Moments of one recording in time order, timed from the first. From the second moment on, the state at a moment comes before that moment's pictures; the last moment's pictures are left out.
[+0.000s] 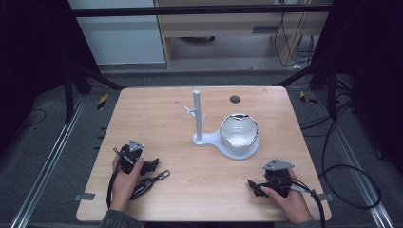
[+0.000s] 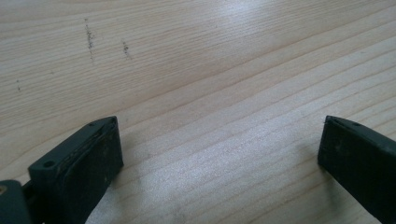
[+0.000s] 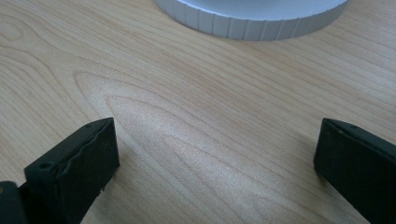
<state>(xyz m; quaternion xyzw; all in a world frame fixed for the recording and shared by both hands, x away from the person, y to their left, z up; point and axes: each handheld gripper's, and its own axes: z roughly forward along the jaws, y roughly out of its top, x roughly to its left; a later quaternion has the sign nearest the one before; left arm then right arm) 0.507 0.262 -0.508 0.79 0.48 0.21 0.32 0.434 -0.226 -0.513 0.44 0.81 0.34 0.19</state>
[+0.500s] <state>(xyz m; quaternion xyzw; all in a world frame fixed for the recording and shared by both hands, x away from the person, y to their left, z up) 0.485 0.280 -0.481 0.74 0.49 0.25 0.39 0.434 -0.226 -0.513 0.44 0.81 0.34 0.19</state>
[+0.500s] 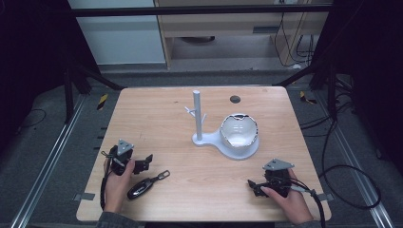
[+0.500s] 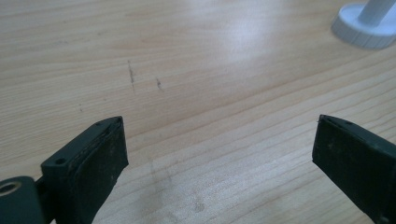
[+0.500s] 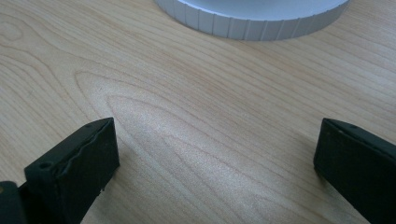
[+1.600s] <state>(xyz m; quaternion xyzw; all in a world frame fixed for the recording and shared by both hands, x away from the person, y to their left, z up) 0.463 0.239 -0.421 0.88 0.39 0.10 0.24 0.435 -0.227 -0.513 0.43 0.81 0.35 0.19</state>
